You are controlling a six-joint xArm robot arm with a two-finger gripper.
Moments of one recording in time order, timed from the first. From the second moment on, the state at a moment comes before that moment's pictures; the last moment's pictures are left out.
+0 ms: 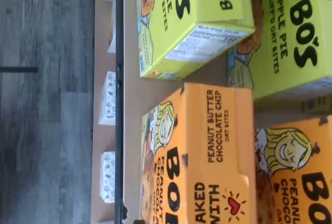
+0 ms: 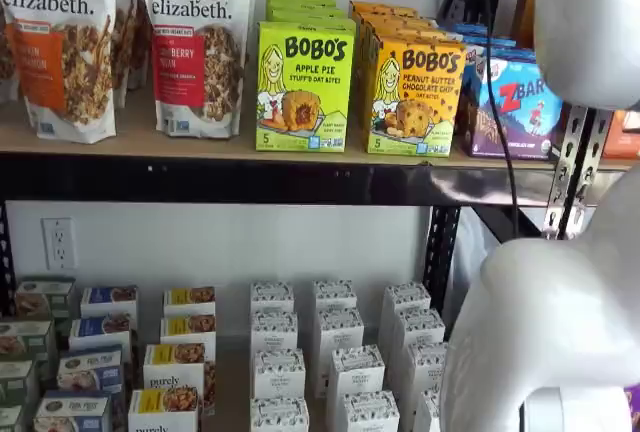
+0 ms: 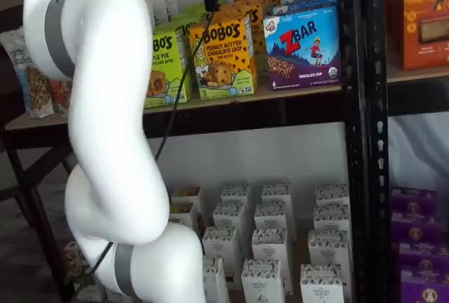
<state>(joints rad) -0.16 -0.22 -1.67 0.22 1.63 -1.66</state>
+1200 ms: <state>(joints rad) -0.12 -0.19 -1.56 0.09 1.59 -1.67</state>
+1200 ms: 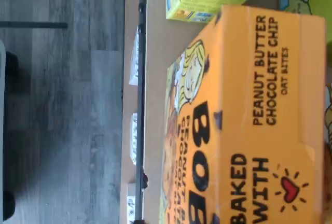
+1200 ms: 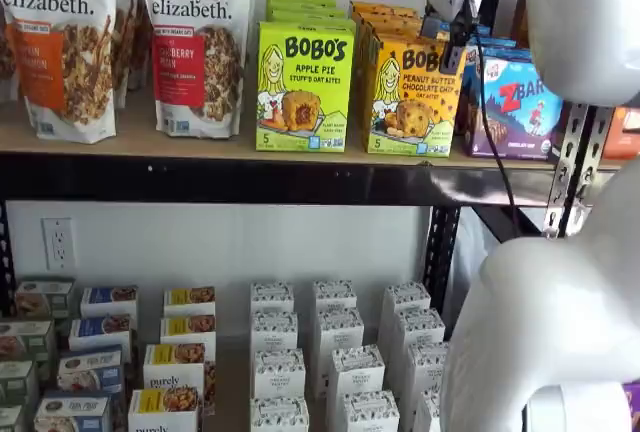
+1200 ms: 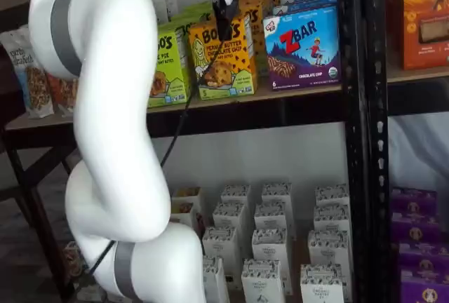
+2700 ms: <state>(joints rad) -0.11 -0.19 -1.51 0.07 1.58 -1.67</state>
